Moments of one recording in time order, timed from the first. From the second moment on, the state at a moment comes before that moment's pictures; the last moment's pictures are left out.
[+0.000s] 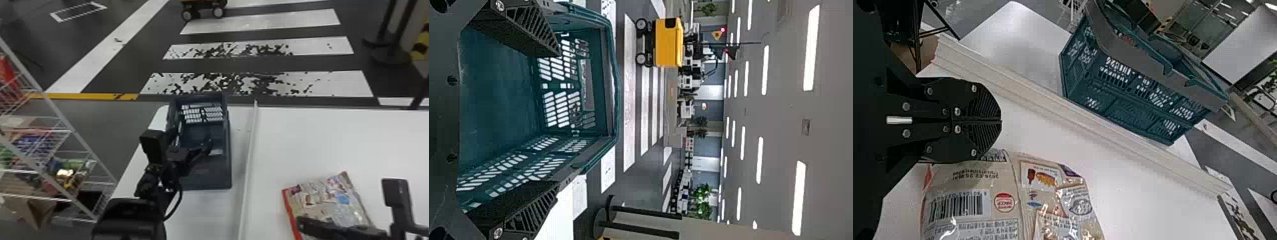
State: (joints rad) left arm 0.18 0.05 0.10 -1.75 0.05 0.17 -0.20; right arm 0.25 0.00 -0.05 -1.99 -0.04 1.15 0.88
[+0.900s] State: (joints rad) left arm 0.18 0.06 0.10 -1.75 0.06 0.17 -0.20; right arm 0.19 0.00 -0.17 -1.95 0.09 1.15 0.90
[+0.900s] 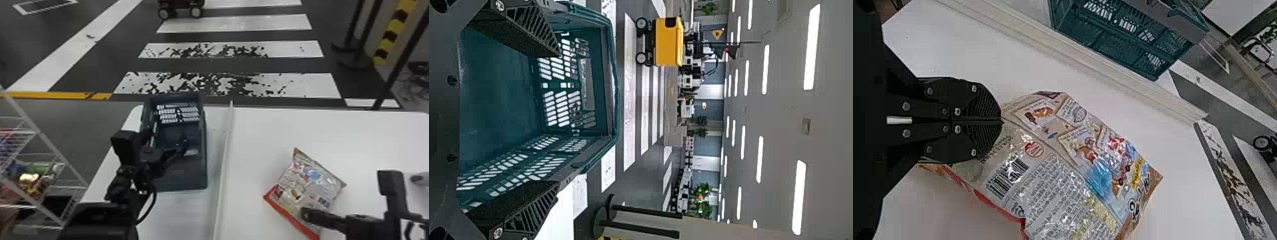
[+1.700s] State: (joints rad) left arm 0.18 0.06 0.10 -1.75 0.06 0.17 -0.21; right arm 0.11 0.00 -0.28 -1.88 0.18 1.12 0.95
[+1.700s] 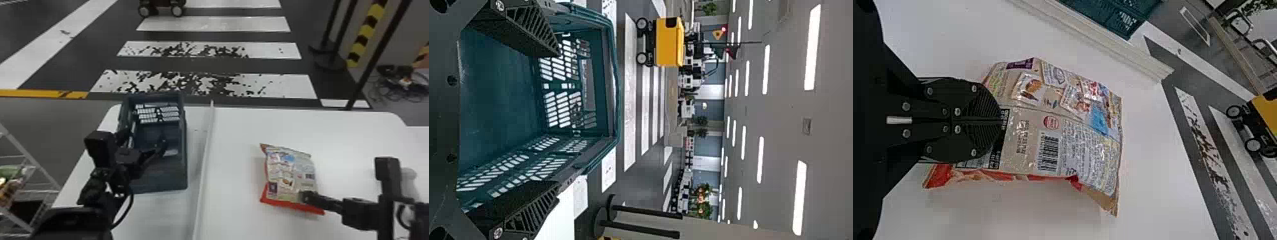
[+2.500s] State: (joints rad) left arm 0.19 0.05 0.10 -1.76 0.05 0.17 -0.21; right arm 0.04 0.00 -0.23 -1.89 -0.02 1.04 0.92
